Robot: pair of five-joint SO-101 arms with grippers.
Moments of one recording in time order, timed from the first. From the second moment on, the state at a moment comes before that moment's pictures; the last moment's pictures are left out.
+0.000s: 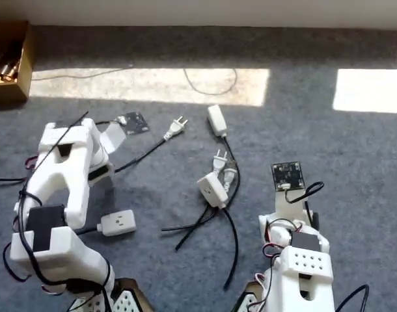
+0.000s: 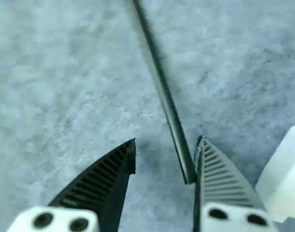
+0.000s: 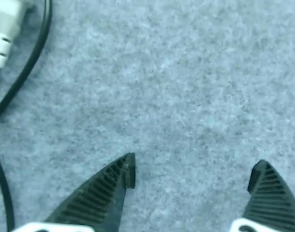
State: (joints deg) left arm -16.4 6.8 21.9 64.8 -64.1; right arm 4.0 -61.4 89.3 41.1 17.1
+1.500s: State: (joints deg) left arm -15.3 13.5 10.7 75.8 -63.2; right arm 3.8 -61.4 89.3 41.1 17.1
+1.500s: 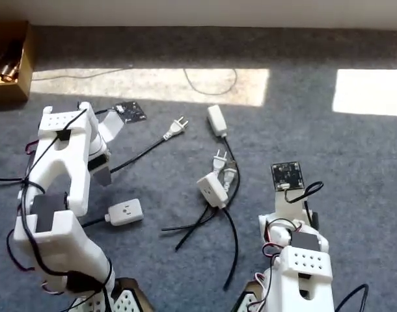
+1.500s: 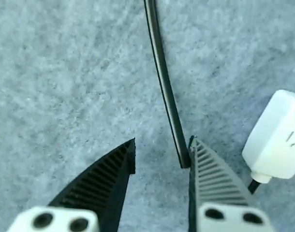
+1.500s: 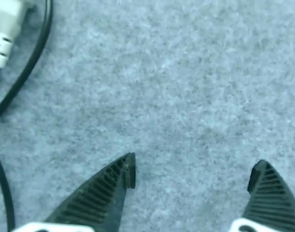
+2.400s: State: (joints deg) left arm -3.7 -8.4 32.6 79.6 -58.0; right arm 2.3 -61.4 89.3 41.1 17.1
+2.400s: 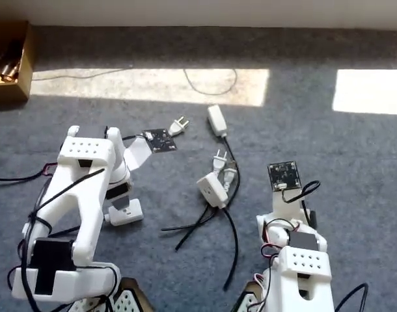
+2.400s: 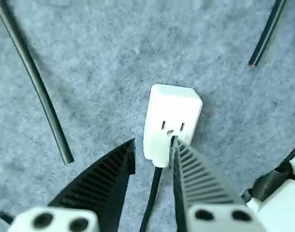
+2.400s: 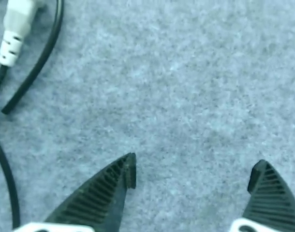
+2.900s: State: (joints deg) left arm -11.9 13.6 19.6 66.6 -57.4; right arm 2.3 -61.4 89.3 41.1 17.1
